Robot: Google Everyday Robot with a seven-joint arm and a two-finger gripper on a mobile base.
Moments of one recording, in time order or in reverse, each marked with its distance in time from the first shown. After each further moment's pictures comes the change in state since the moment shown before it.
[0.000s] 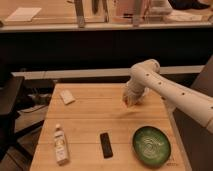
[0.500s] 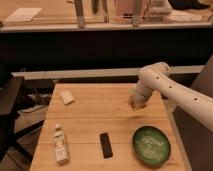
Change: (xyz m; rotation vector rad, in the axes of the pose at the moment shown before) arm 0.007 0.027 -0.008 0.001 -0.014 0.014
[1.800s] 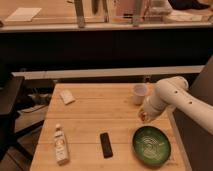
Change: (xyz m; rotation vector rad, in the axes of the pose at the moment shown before) arm 0.016 0.080 0.002 -0.021 -0.046 0.015
